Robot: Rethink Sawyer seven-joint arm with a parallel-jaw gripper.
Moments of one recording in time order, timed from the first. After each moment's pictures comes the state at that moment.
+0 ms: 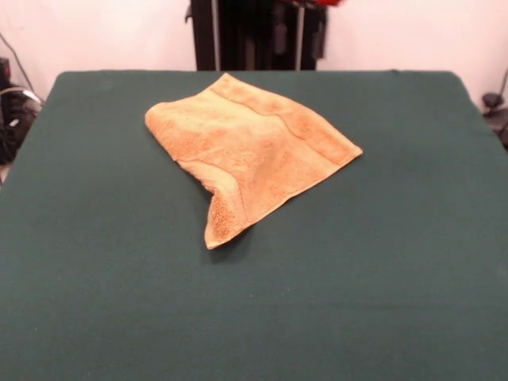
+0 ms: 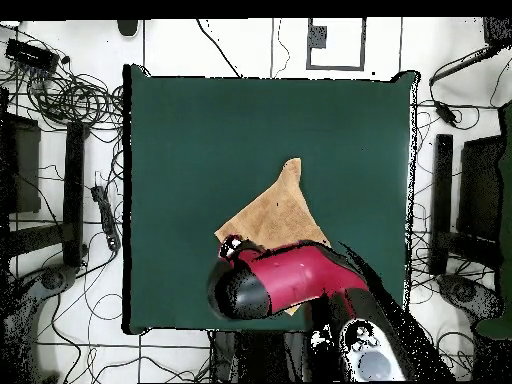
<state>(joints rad) -0.39 -0.94 0.38 2.03 -0.56 0.46 2.54</state>
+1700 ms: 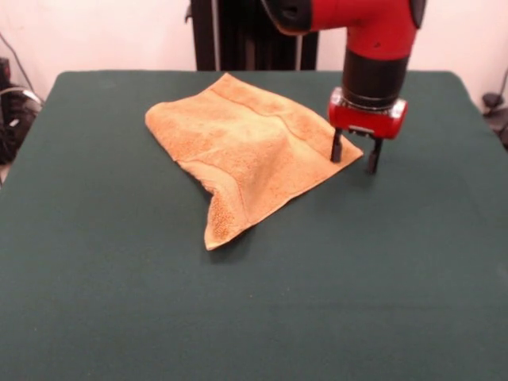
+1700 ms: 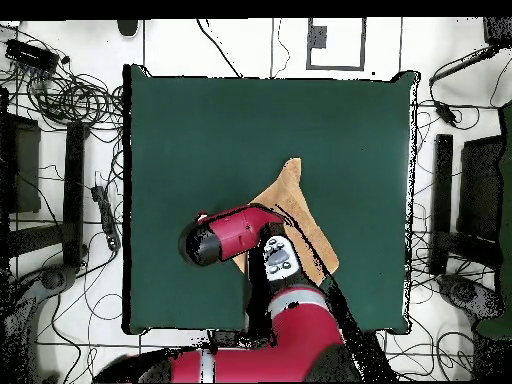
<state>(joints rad) -0.07 -0.44 0.13 1.65 -0.45 0.35 2.56</state>
